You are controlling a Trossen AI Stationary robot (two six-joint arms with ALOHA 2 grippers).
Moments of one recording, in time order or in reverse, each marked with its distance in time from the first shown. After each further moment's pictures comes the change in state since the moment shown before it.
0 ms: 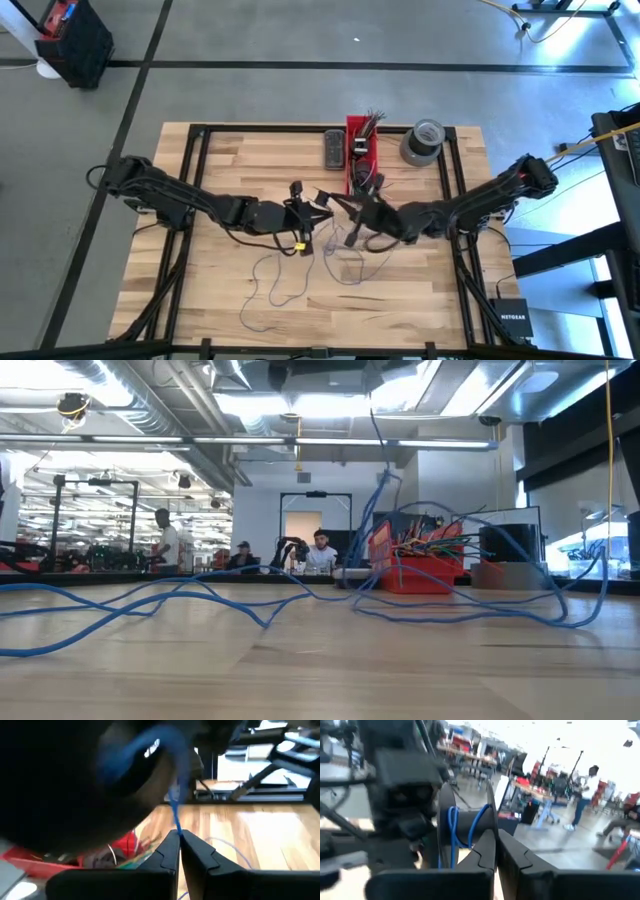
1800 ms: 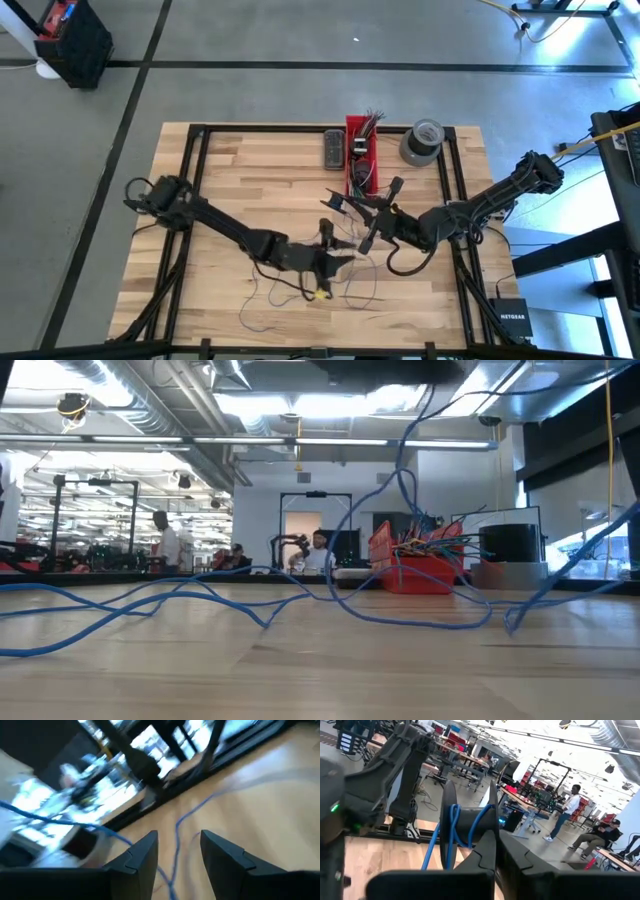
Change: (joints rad) left arm -0.122 0.370 0.192 0.180 -0.103 0.515; right arm 0.126 -0.075 0.067 -0.156 0.152 -0.160
